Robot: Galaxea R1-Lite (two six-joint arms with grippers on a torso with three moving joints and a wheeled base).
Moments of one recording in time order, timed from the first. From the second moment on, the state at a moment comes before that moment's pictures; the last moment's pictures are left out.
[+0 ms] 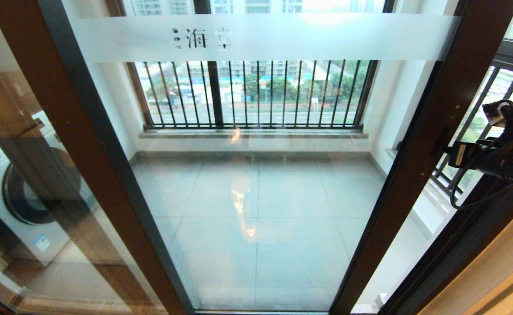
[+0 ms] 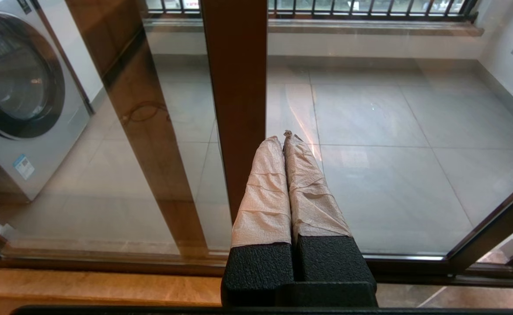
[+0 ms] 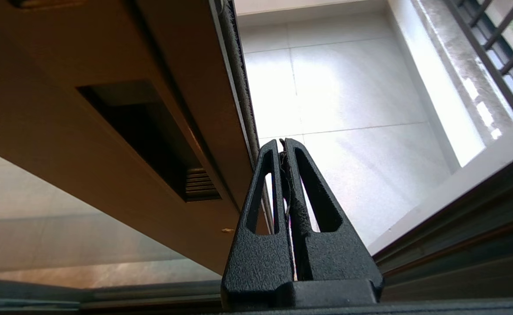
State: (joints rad) left arm 0.00 0.00 -0.01 0.01 -0.01 0.01; right arm -0.22 1.77 -1.00 -0.52 0.24 0.00
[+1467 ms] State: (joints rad) left arm 0.00 0.00 -0.01 0.01 0.00 0.01; right arm -0.10 1.74 -0.94 -0.54 0.23 0.02
